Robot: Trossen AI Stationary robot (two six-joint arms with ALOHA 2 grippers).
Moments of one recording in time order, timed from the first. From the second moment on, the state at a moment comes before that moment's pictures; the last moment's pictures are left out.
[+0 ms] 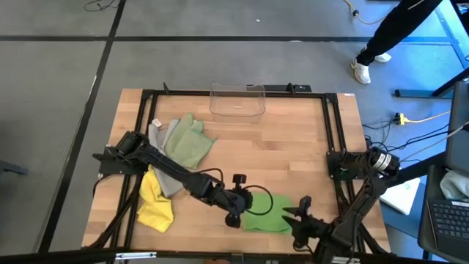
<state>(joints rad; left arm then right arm) -0.43 1.98 1.48 -0.26 -0.33 -0.15 1.07 1.87 1.18 -0.87 0.99 0.87</state>
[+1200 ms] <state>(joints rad) -0.43 2.23 1.48 -0.05 -0.07 -0.18 0.99 1.87 0.86 -0.41 0.80 1.02</state>
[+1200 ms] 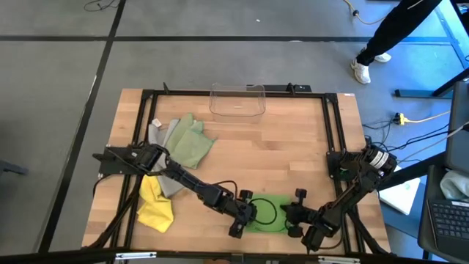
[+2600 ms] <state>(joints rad) -0.37 2.15 1.46 -0.08 -0.14 -0.08 0.96 1.69 0.63 0.18 0.81 0.78</state>
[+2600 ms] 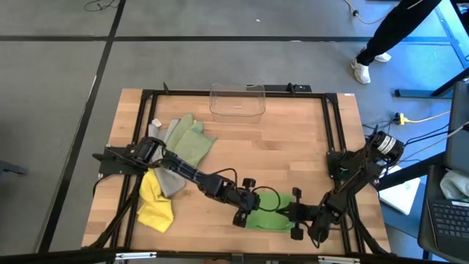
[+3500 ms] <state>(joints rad) -0.38 2.16 1.04 0.69 -0.15 -0.21 0.96 1.79 0.47 0.56 0.78 0.73</state>
